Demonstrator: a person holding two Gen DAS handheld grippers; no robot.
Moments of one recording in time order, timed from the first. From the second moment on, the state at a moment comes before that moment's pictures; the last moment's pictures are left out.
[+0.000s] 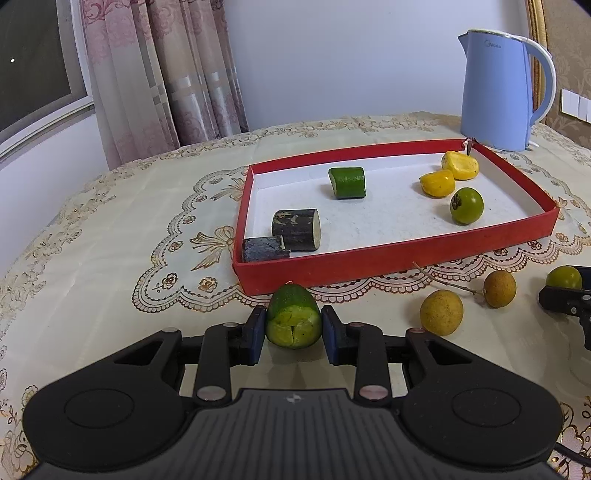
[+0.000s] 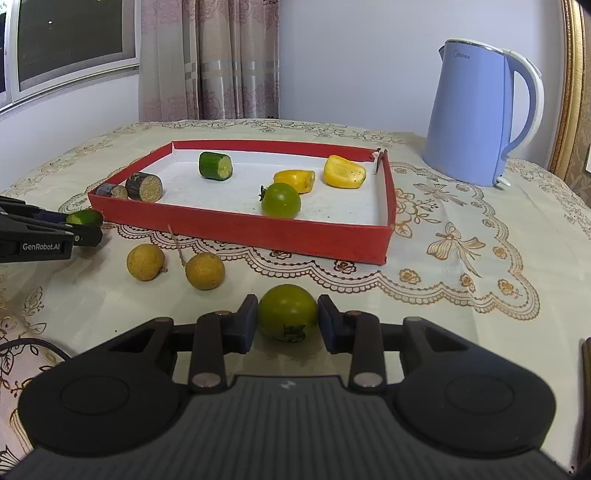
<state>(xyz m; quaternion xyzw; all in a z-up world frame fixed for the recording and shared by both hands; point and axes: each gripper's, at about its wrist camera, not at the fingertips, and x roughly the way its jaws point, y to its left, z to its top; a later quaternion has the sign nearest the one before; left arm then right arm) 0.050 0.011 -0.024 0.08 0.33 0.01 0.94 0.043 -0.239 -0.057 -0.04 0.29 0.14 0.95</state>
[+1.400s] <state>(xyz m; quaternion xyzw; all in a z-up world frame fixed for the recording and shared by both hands) 0.069 0.002 0.008 0.07 0.29 0.00 0.95 0.028 -0.236 -0.027 0.00 0.21 0.15 0.97</state>
